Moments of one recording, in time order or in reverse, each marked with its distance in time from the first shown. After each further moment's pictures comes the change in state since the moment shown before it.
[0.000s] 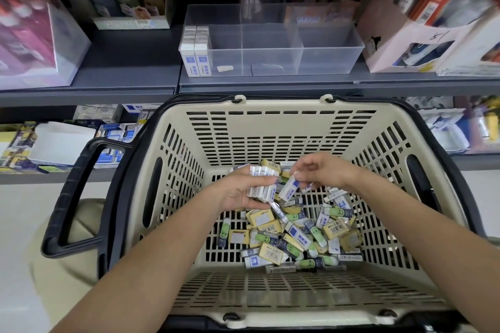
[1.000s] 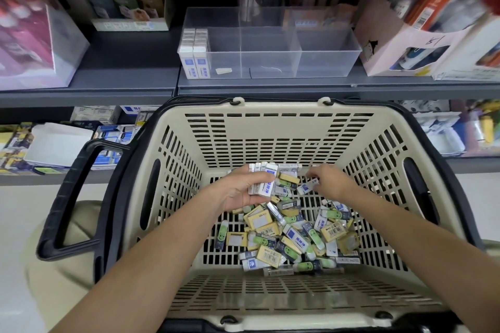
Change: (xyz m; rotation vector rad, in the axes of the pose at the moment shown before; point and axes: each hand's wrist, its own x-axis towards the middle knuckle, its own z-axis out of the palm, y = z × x) left_hand 0.001 0.002 0.003 -0.062 0.027 0.055; right_hand 0.029 0.059 -0.004 -0.775 0.261 0.090
